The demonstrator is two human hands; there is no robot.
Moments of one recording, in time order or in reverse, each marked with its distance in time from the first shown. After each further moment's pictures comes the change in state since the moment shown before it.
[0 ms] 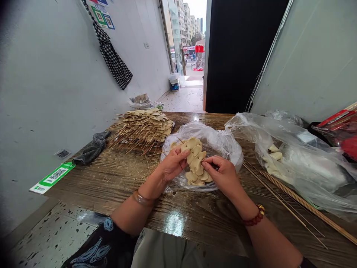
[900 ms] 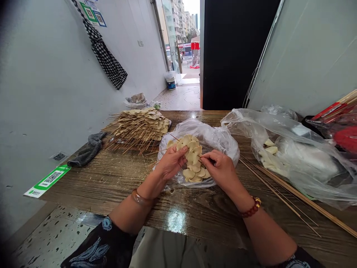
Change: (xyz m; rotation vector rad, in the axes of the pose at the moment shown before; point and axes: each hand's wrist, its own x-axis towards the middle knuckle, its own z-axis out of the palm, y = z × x) left_hand 0.001 -0.005 0.007 0.051 0.076 0.031; right_hand 0.003 0.003 -0.004 -0.131 0.054 -0.099
